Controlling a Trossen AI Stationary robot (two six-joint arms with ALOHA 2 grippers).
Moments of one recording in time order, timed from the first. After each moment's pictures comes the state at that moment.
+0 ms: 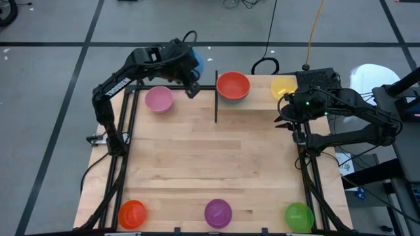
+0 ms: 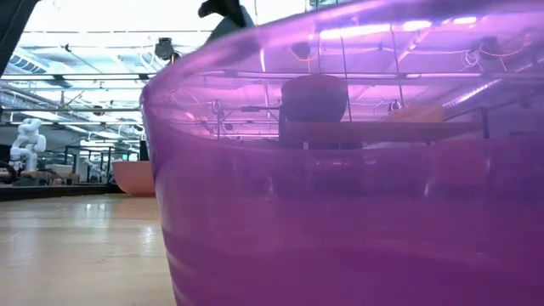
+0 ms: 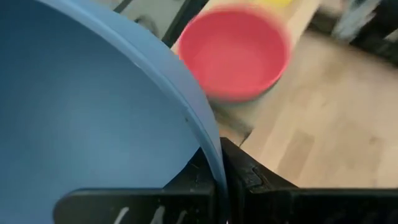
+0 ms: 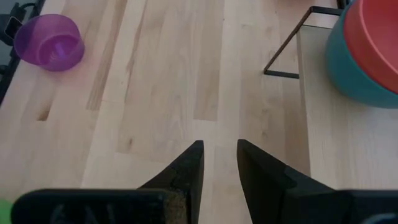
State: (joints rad) left arm 0.40 1.81 2.31 -1.32 -0.07 -0.09; right arm -0.22 0.93 1.30 -1.26 -0.14 -0.27
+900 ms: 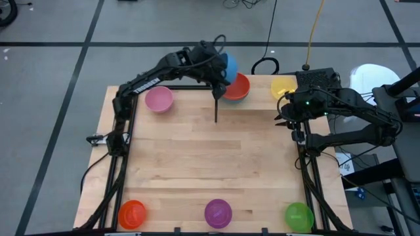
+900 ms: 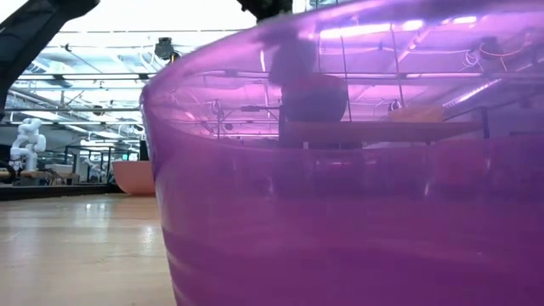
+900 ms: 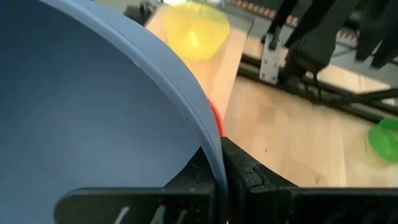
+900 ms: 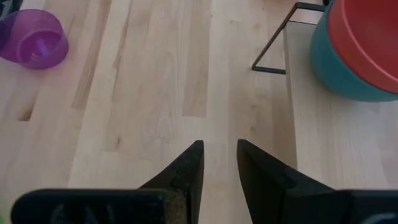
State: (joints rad) left arm 0.42 2.03 2.34 -0.98 0.22 -0.03; right arm -0.22 0.93 1.30 -1.27 -0.10 -0.27
